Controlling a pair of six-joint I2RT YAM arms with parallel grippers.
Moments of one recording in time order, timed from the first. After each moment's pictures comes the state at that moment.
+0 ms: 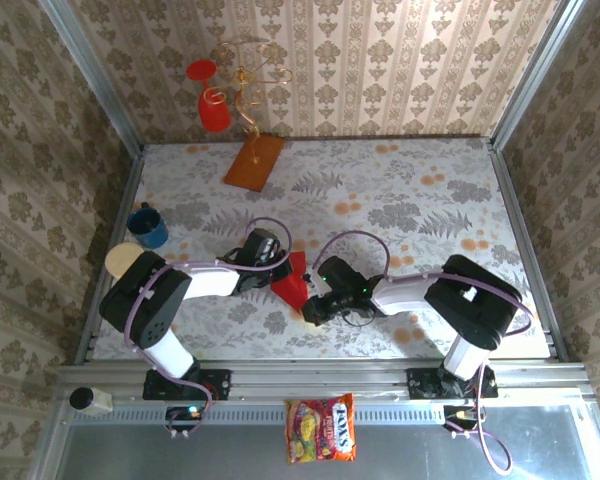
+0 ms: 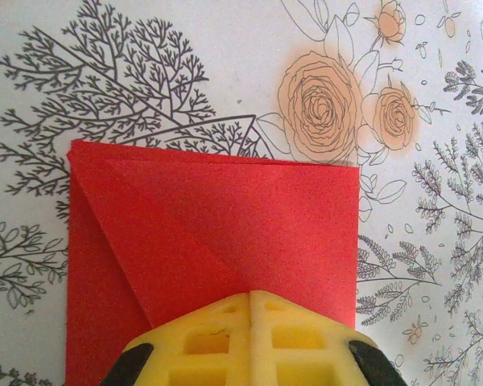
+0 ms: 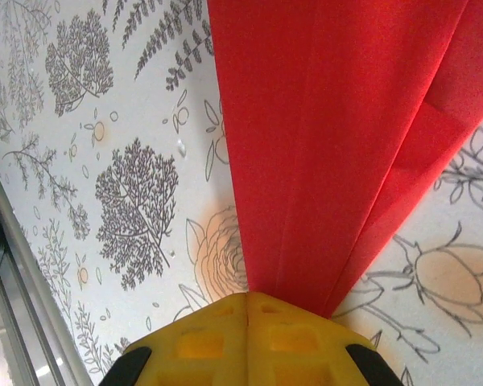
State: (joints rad) left arm -0.66 1.64 0.65 0.13 0.11 -0.84; right arm 0.87 1.69 0.65 0.13 -0.40 0.52
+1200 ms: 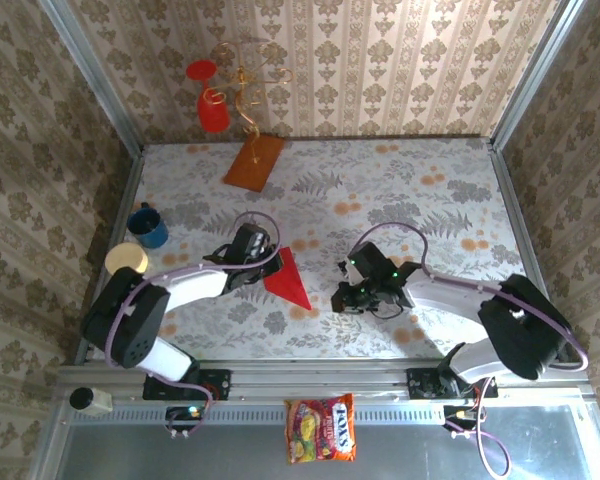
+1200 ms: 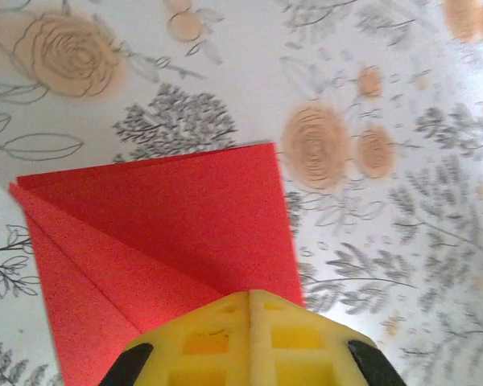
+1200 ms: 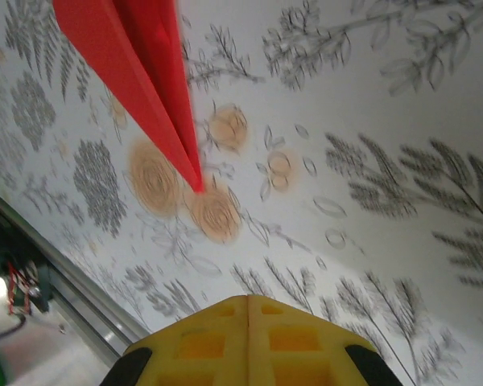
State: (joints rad) left arm -0.63 1.48 0.65 0.00 0.09 -0.82; right arm 0.69 1.45 0.66 -0.26 -0.44 0.71
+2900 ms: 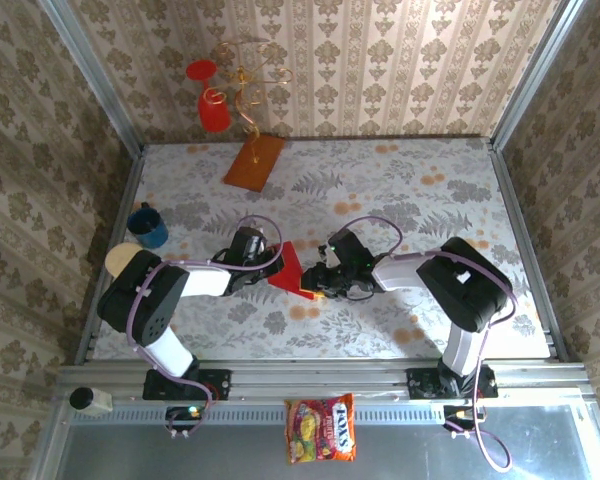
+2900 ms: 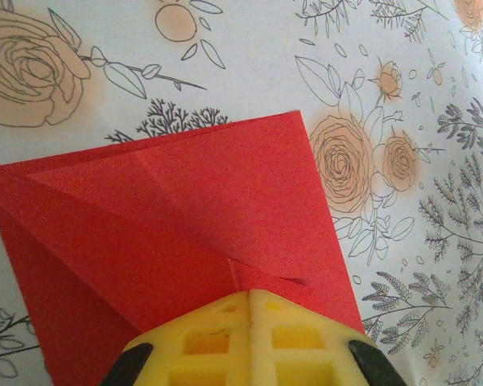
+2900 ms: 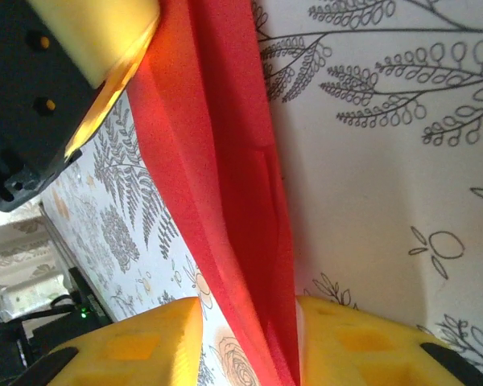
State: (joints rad) left arm -0.57 1.64 0.59 0.27 0.18 -0.74; right arm 0.66 1.80 0.79 0.15 -0.56 0.92
